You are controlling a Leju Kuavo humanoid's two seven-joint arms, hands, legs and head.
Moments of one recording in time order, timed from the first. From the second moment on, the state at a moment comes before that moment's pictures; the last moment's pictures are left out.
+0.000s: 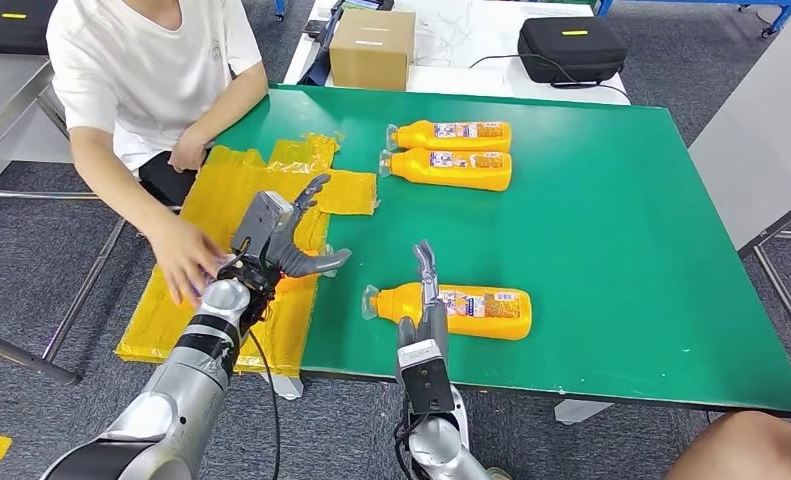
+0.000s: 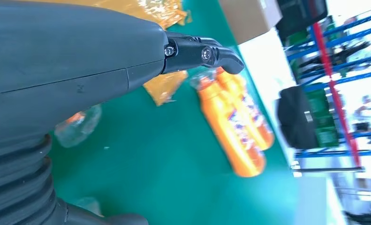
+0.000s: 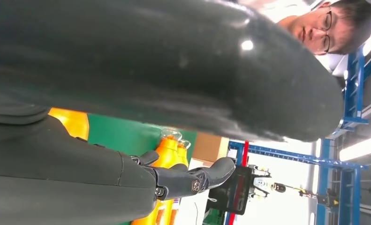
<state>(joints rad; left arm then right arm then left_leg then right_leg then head) -0.62 -0.23 0.06 -0.67 -0.41 -0.22 -0.47 -0.17 0.25 0.63 -1.13 0.11 -0.57 -0.70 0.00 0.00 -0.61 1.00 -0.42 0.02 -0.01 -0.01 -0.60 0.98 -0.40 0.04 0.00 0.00</state>
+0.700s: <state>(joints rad) -0.29 -0.17 -0.01 -1.27 0.16 -0.16 -0.41 -0.11 0.06 0.40 -1.11 0.75 -0.66 -0.58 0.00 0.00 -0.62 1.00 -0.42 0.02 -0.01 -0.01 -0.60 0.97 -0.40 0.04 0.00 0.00</state>
